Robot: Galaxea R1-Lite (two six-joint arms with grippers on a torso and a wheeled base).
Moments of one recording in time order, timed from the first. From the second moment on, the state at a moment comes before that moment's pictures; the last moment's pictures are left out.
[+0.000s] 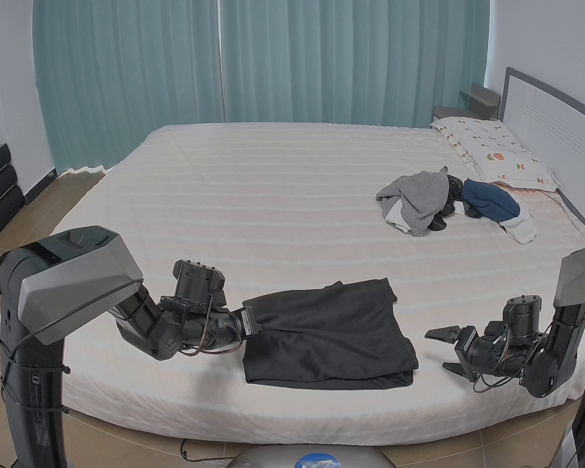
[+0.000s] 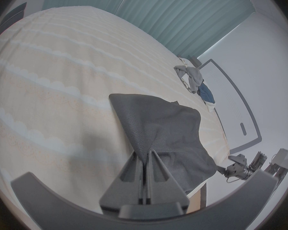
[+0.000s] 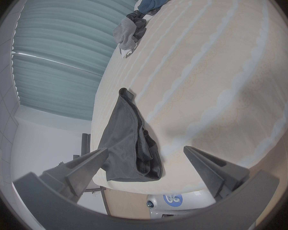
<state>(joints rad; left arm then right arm) -0.37 2.33 -0.99 -0.63 -0.28 -0.61 0.13 2.19 -0.25 -1.32 0.36 0.96</state>
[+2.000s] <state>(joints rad) -0.35 2.34 -0.99 -0.59 -0.27 -0.64 0.14 2.18 -0.24 -1.40 0.35 1.07</state>
